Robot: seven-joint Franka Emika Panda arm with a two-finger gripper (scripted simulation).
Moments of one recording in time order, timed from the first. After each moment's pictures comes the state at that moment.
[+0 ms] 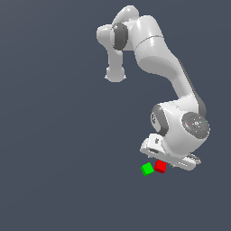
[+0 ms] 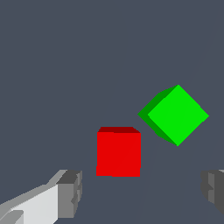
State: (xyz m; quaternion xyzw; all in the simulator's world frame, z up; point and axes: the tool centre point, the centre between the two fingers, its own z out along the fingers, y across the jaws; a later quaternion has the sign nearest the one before) arm 0.135 0.202 0.075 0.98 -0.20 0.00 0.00
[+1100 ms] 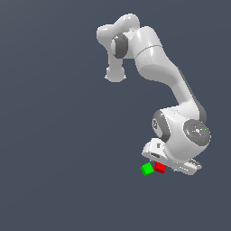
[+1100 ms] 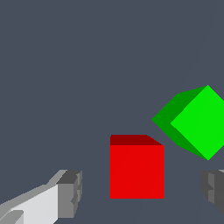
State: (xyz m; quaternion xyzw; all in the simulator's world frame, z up) arm 0.145 0.211 0.057 0.98 -0.21 0.00 0.00
